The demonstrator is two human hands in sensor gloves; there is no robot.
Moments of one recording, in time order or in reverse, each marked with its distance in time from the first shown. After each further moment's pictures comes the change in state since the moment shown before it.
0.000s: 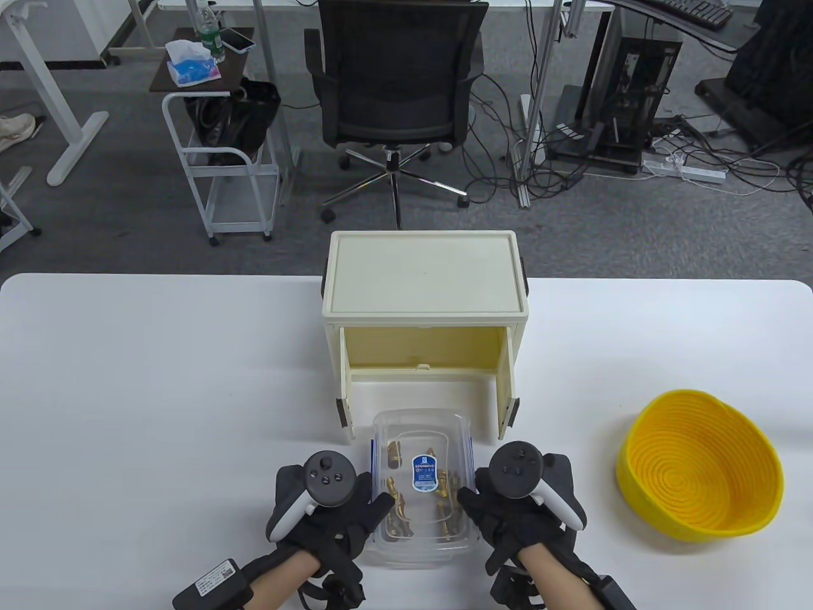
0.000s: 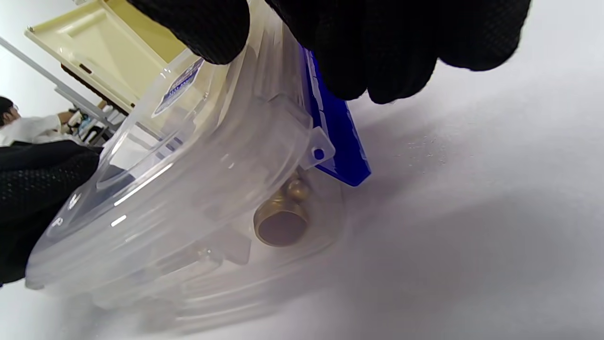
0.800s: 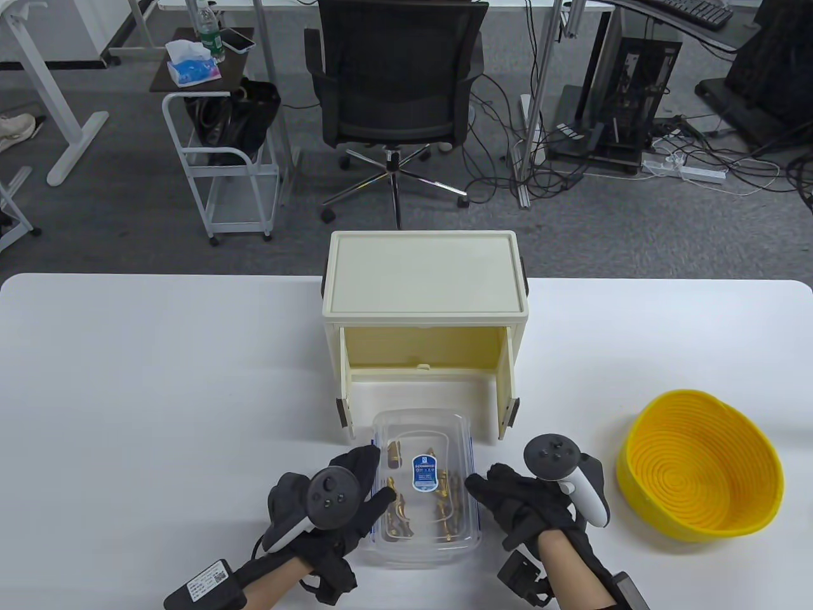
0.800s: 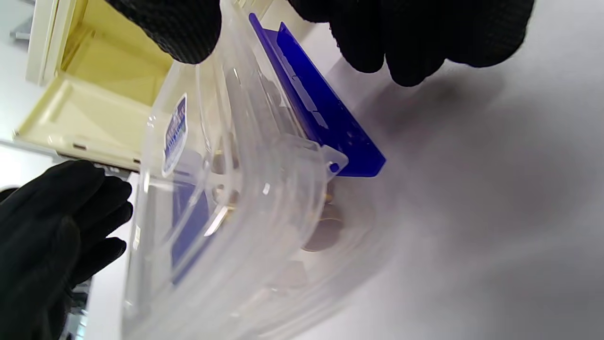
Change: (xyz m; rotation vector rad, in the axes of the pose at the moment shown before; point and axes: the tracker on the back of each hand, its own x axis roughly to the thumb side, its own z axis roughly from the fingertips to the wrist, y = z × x) left_hand 0.026 0.015 0.020 0.310 -0.354 -0.324; right_hand -0.038 -0.006 -0.009 0.120 0.100 -0.403
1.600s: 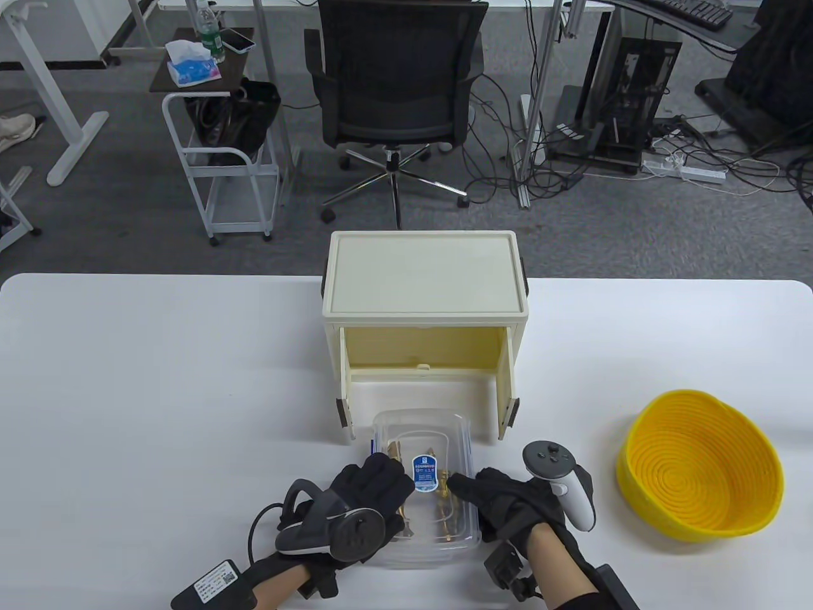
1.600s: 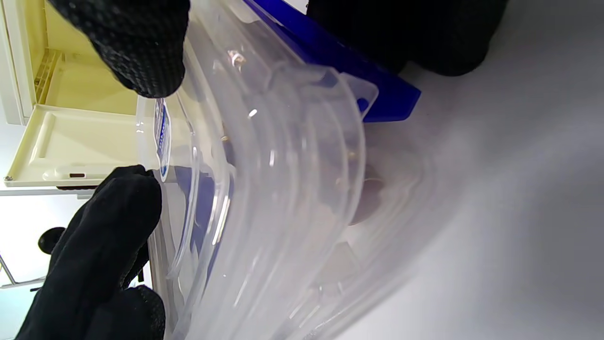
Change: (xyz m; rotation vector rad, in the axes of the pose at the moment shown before) left_hand 0.012 -0.026 0.001 -0.110 -0.253 -0.281; right_hand -0.019 0.020 -0.029 0.088 0.026 -0.204
